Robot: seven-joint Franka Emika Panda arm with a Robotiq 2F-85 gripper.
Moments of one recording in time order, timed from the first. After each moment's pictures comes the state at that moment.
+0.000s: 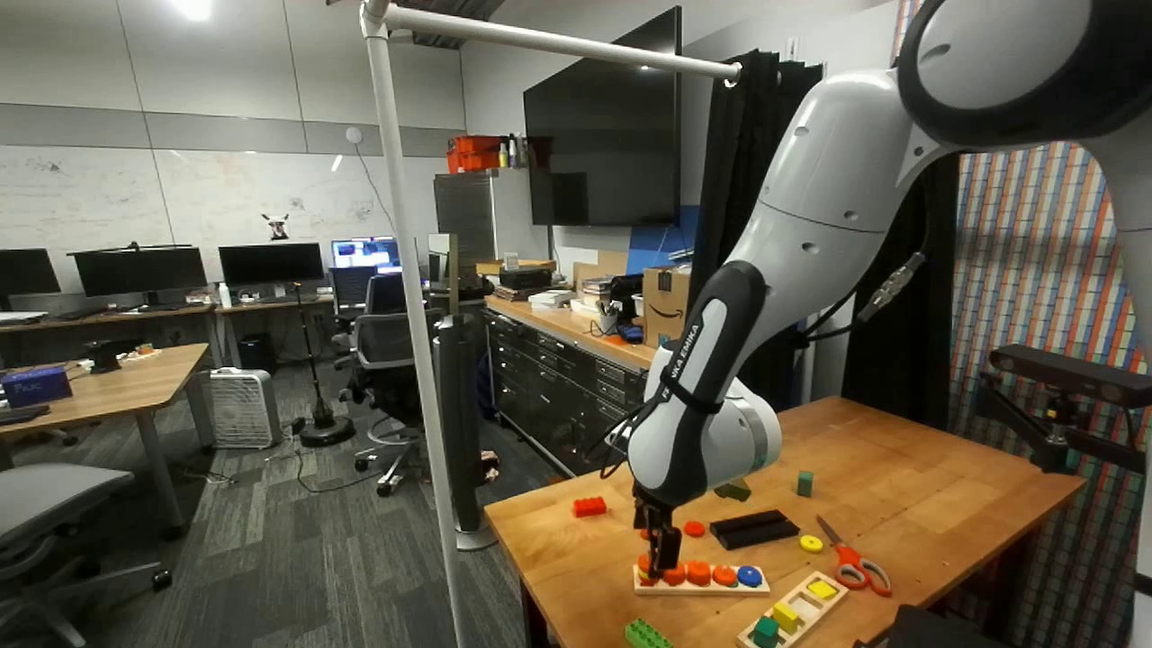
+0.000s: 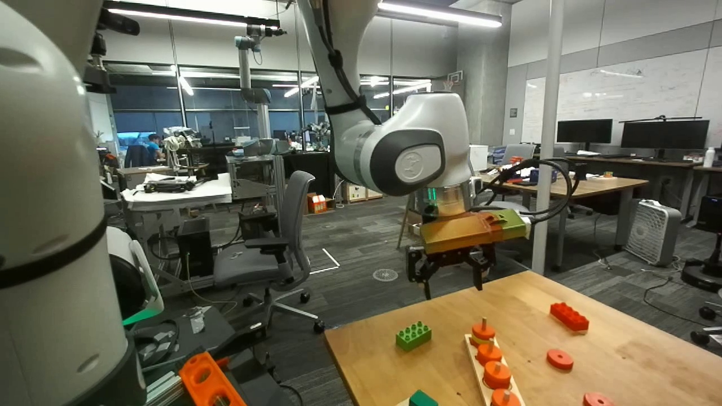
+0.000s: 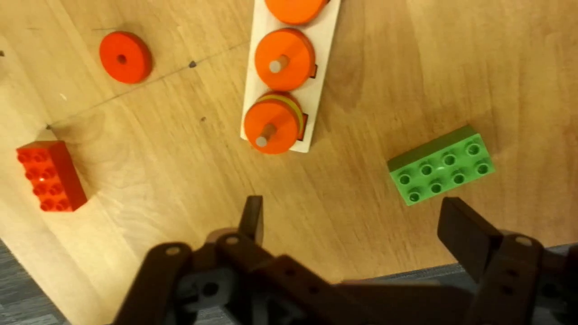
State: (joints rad) arm 0.12 0.30 -0.15 -2.52 0.21 3.02 -1.16
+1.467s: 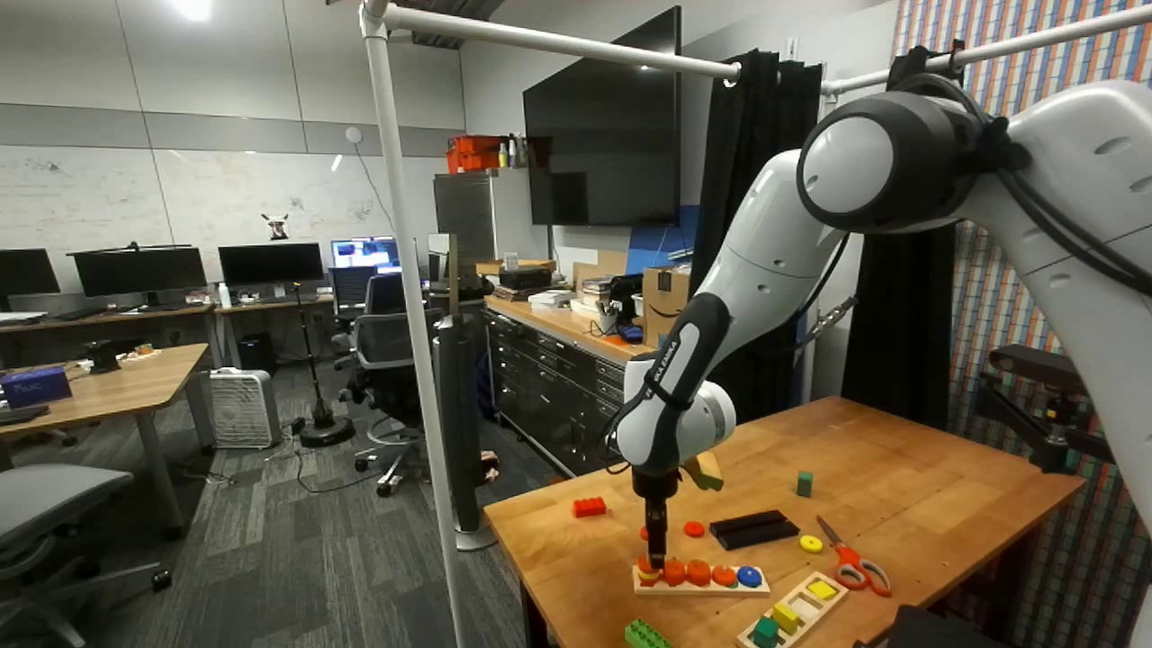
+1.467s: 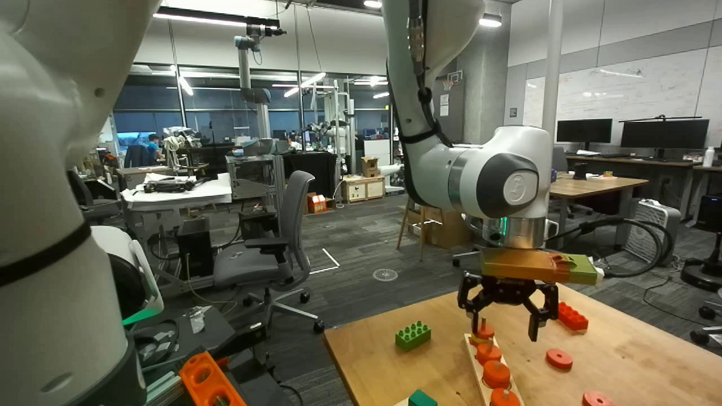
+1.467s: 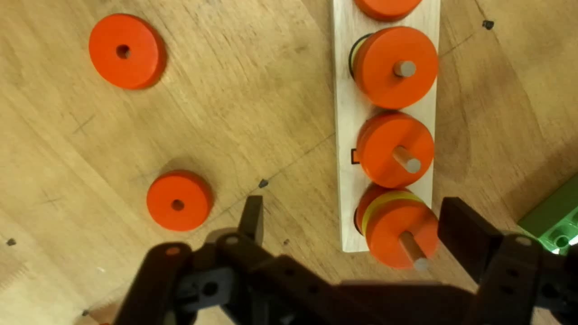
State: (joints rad) arm -0.20 0.58 -0.01 -2.14 -0.07 2.68 -0.80
